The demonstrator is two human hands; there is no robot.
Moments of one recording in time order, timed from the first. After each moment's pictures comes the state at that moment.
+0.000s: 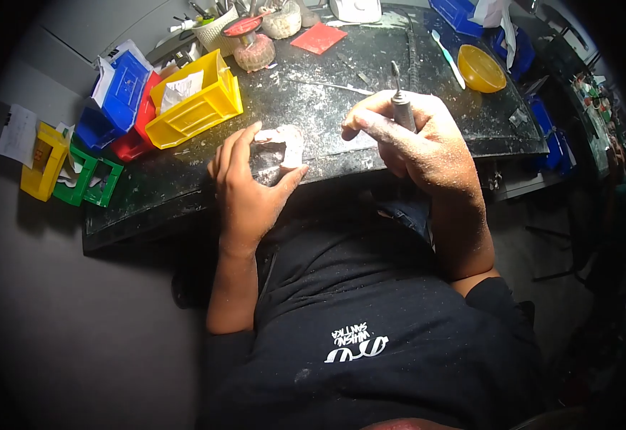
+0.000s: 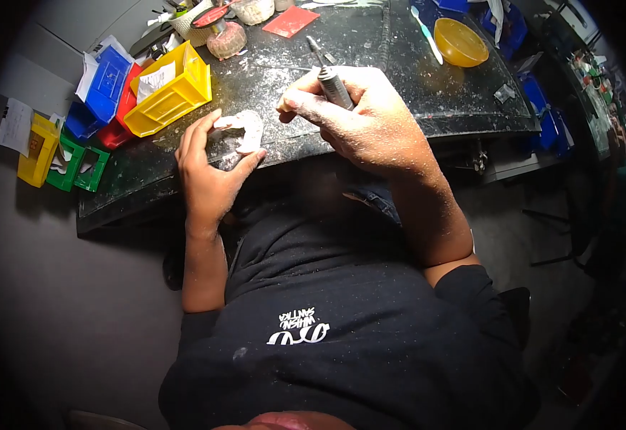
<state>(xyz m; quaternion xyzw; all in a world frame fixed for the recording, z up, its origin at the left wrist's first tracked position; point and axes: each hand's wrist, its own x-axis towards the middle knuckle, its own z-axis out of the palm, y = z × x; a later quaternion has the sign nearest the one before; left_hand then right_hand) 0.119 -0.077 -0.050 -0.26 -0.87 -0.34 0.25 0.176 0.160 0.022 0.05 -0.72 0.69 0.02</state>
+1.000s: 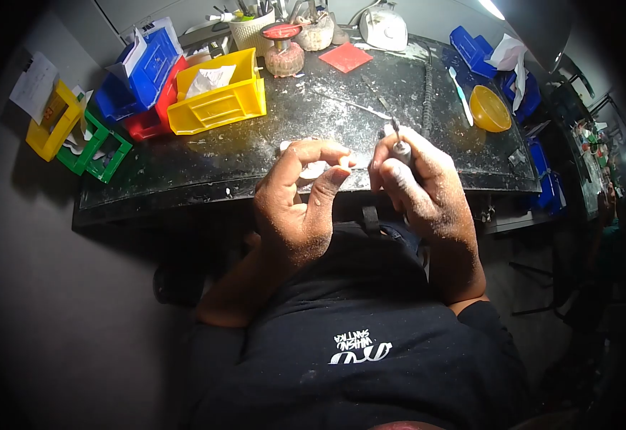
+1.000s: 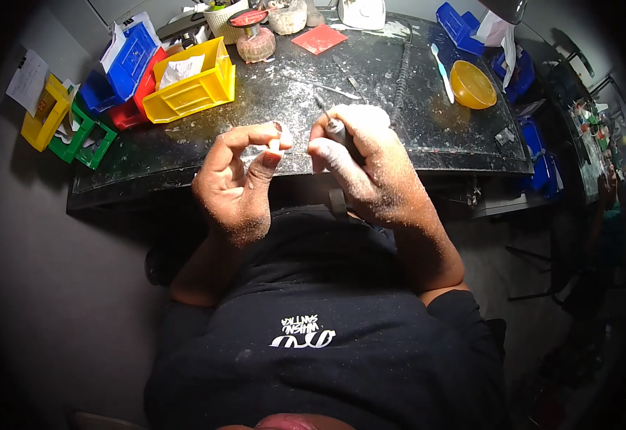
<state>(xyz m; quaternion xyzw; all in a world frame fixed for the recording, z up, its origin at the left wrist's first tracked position) 0.155 -0.044 -0.030 -0.30 -0.64 -0.69 0.16 0.191 0.136 0.028 0.11 -0.80 0.58 0.10</state>
